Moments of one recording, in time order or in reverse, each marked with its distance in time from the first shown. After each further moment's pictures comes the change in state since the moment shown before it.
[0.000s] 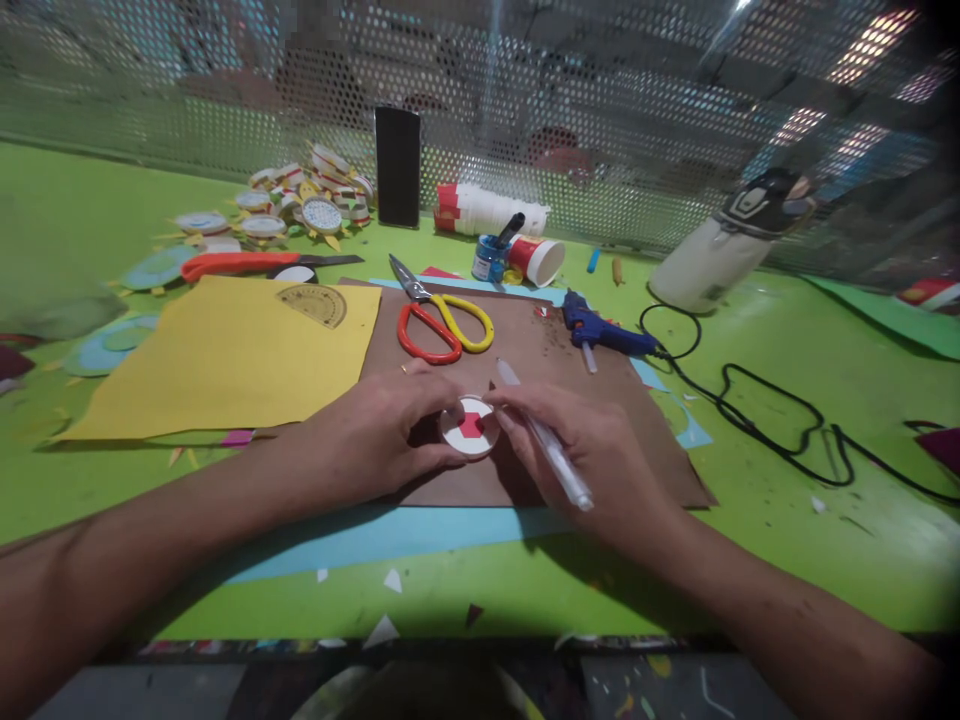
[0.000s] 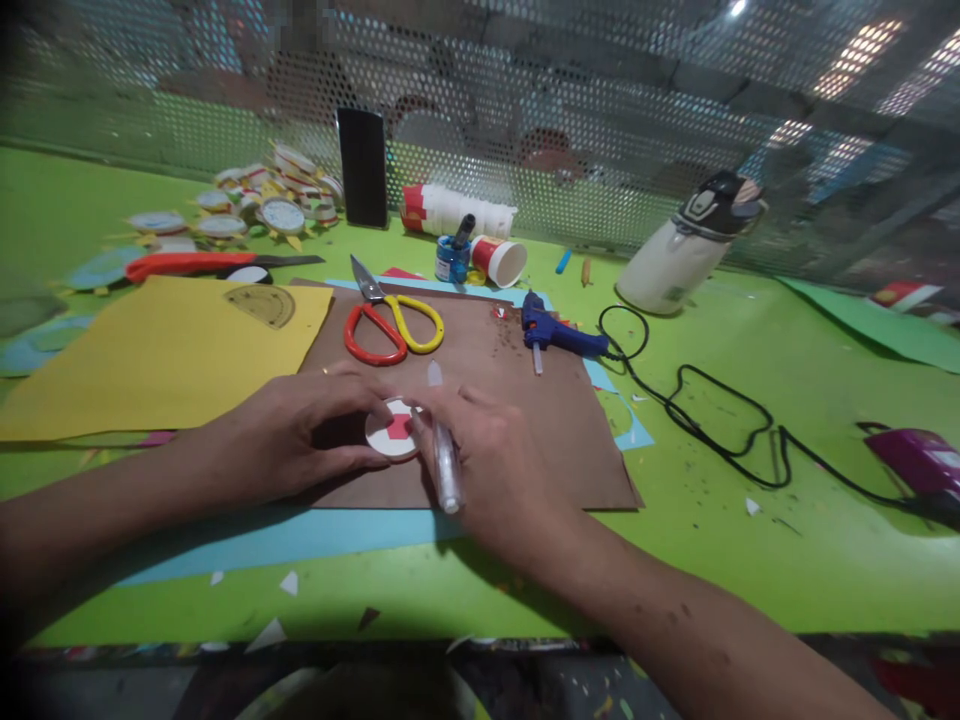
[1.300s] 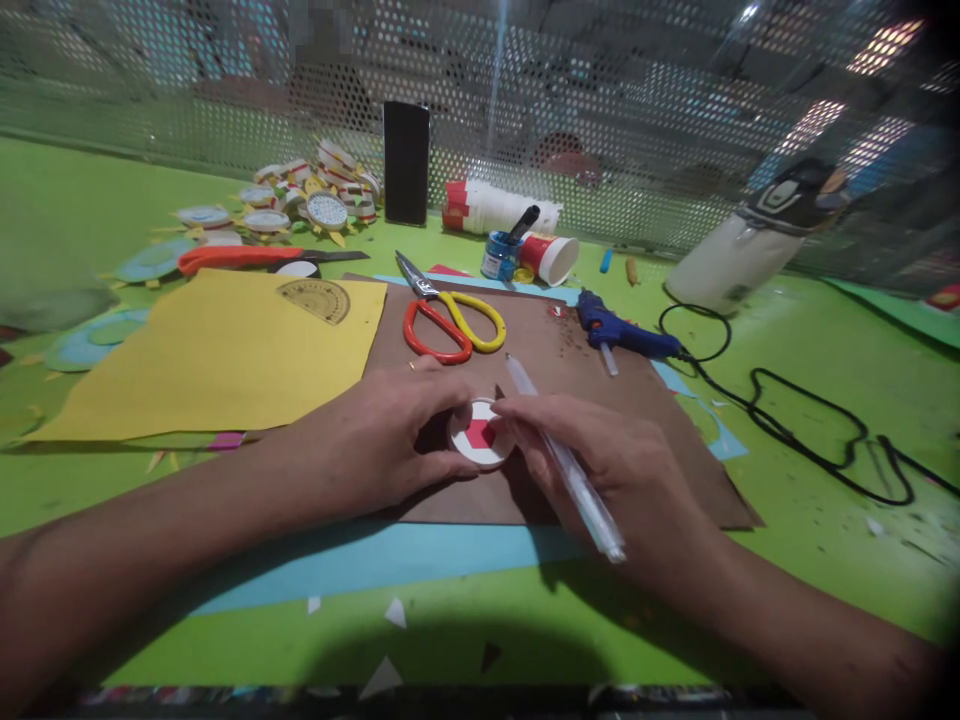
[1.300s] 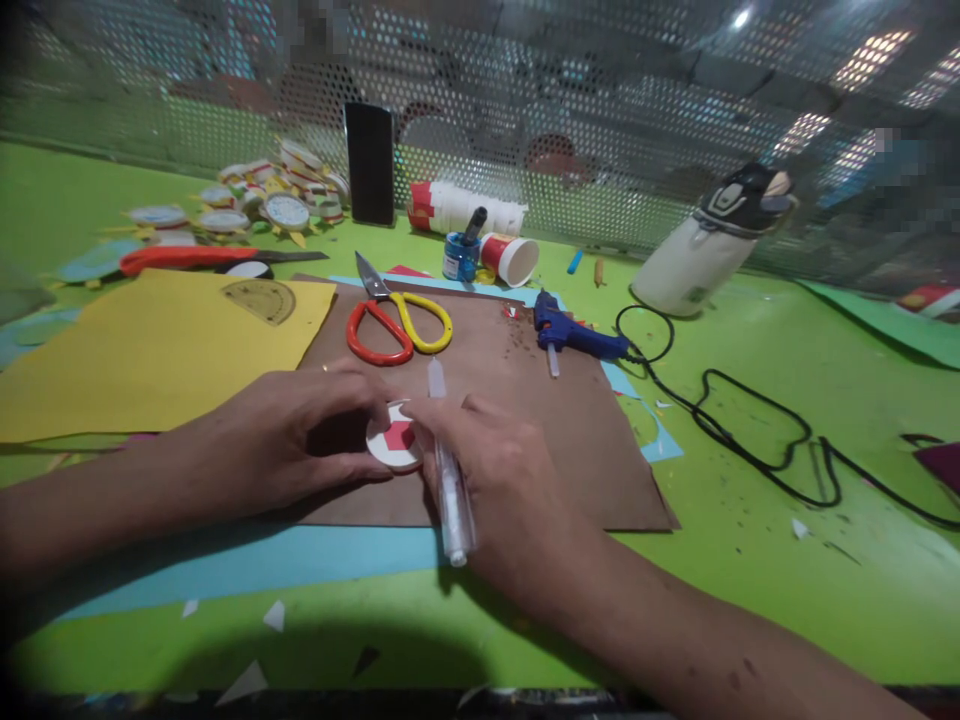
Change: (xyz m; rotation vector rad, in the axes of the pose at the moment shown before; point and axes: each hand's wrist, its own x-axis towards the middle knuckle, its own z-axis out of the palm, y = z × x) left_hand 0.003 0.001 -0.003 -0.039 -0.007 -0.013; right_hand -0.004 0.002 0.004 -0.010 -0.014 -0.064
